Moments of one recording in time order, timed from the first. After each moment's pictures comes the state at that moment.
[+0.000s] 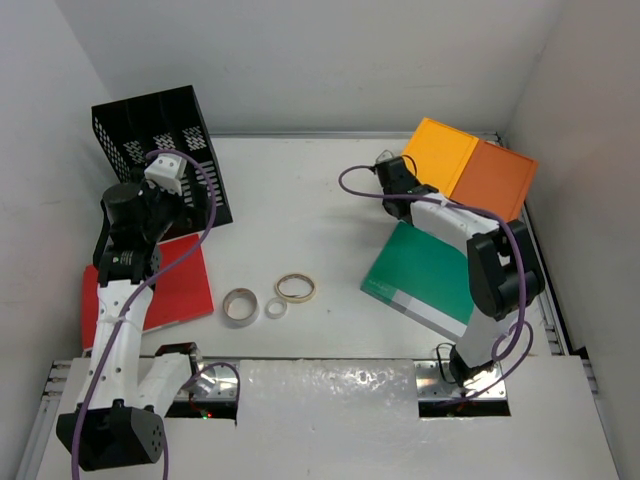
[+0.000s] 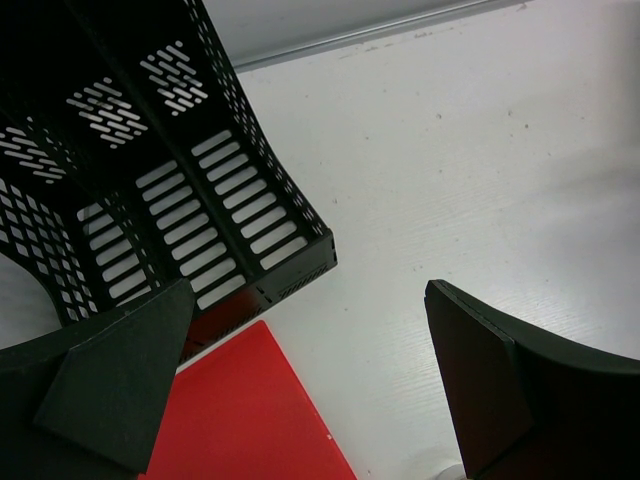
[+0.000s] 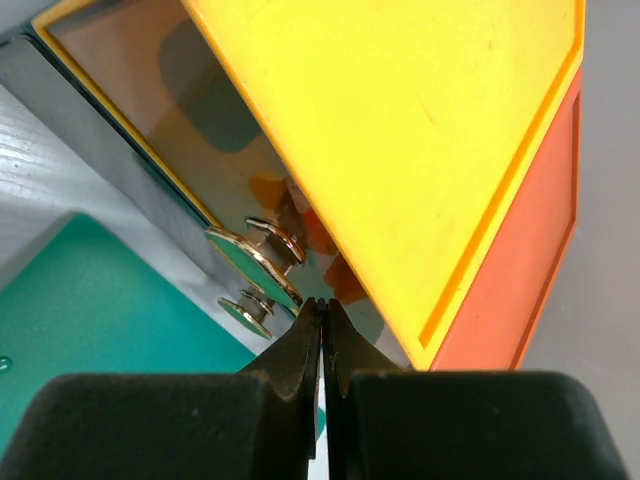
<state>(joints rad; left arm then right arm) 0.13 0.87 0.89 -0.32 0.32 0.18 0.39 1.77 1.18 -0.26 0.73 -0.49</state>
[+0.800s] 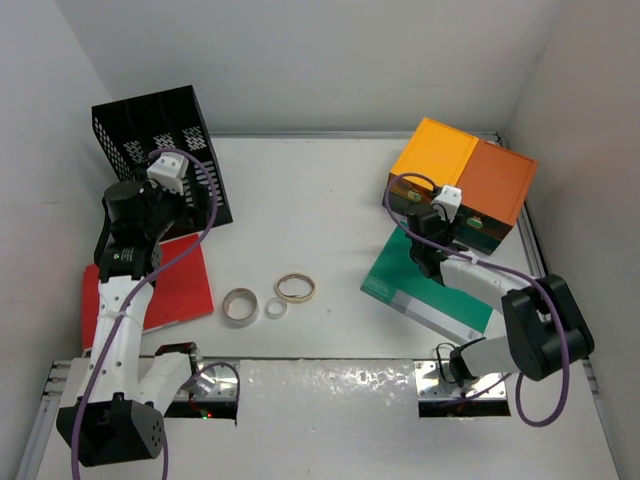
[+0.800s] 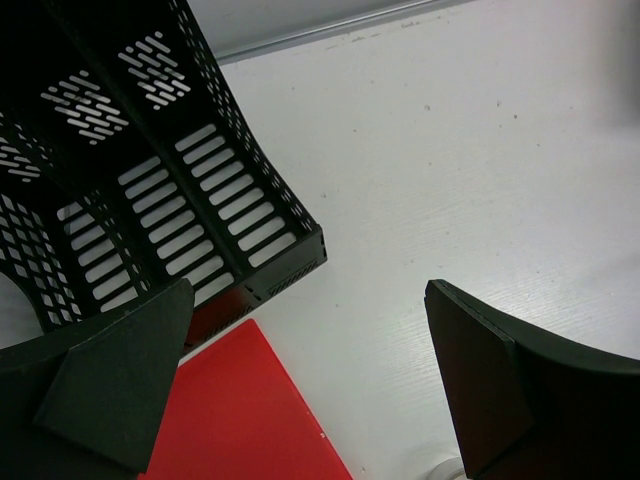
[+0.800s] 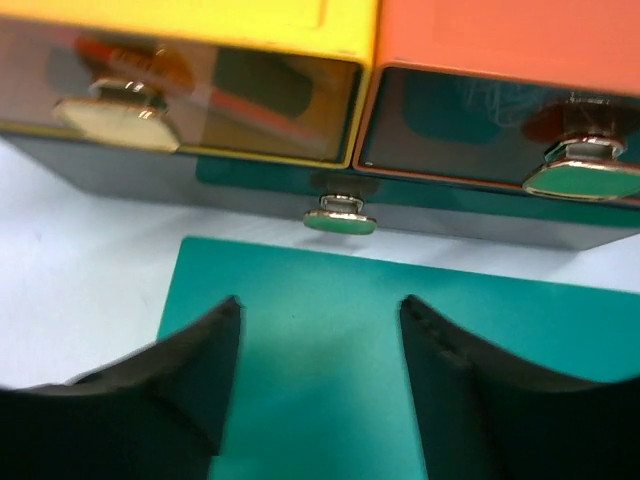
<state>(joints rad) 0.14 0.89 0.89 -0.32 0.36 0.19 0.38 1.36 0.58 0.14 0.72 0.40</state>
